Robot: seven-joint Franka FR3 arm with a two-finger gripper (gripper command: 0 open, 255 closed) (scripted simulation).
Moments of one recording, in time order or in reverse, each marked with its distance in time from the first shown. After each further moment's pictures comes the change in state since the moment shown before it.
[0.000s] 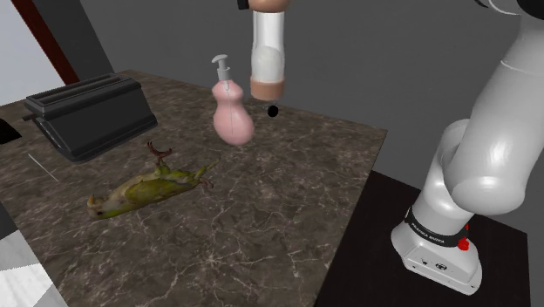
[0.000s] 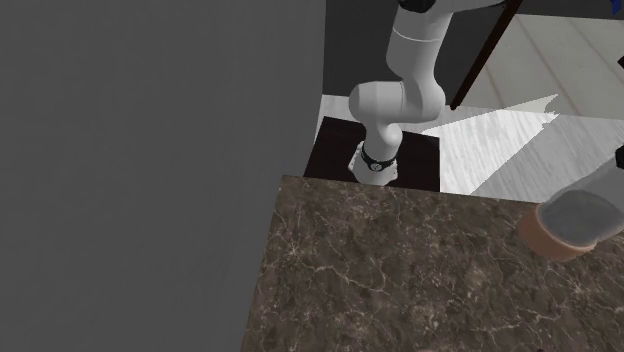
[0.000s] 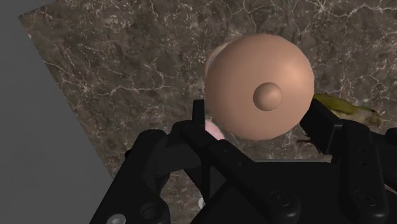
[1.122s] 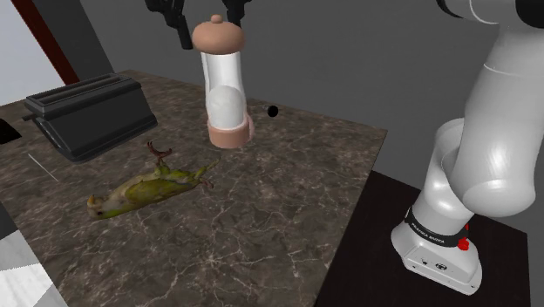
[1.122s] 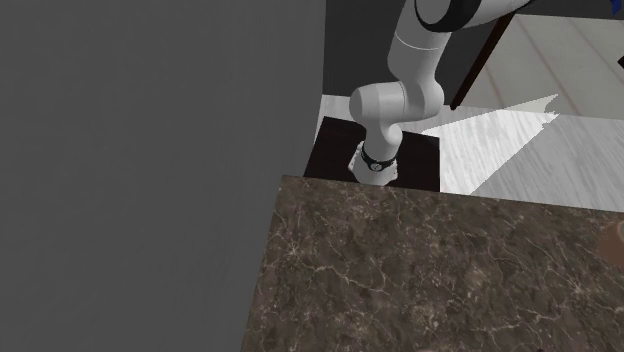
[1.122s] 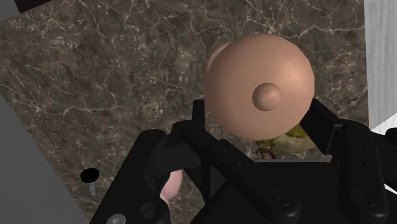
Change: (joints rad) arm 0.147 0.105 0.136 0.017 -0.013 0.100 0.275
